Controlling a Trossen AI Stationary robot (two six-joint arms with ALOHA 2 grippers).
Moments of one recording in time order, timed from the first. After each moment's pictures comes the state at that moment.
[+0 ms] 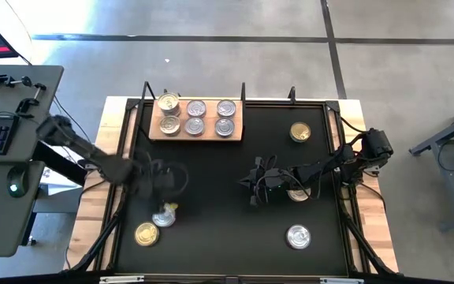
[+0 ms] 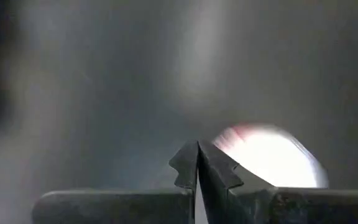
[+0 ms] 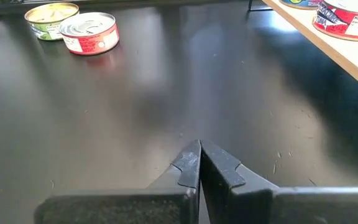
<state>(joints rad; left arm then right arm) -0.51 1.17 0.81 -0.90 -0.26 -0.64 0.20 1.70 0.63 0.61 0.28 0.16</state>
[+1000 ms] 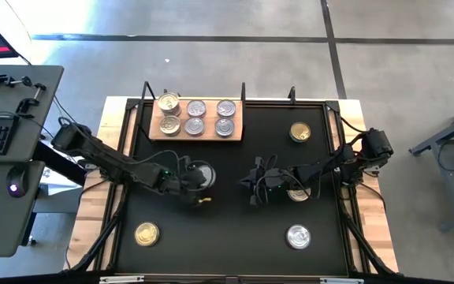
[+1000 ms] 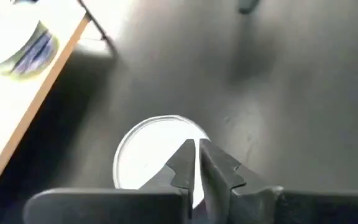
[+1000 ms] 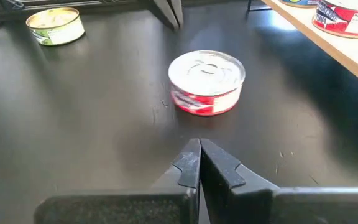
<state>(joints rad) -0.35 1.47 0.81 -0.31 -0.57 -0.39 0.20 1.70 0.63 0.62 0.28 0.18</state>
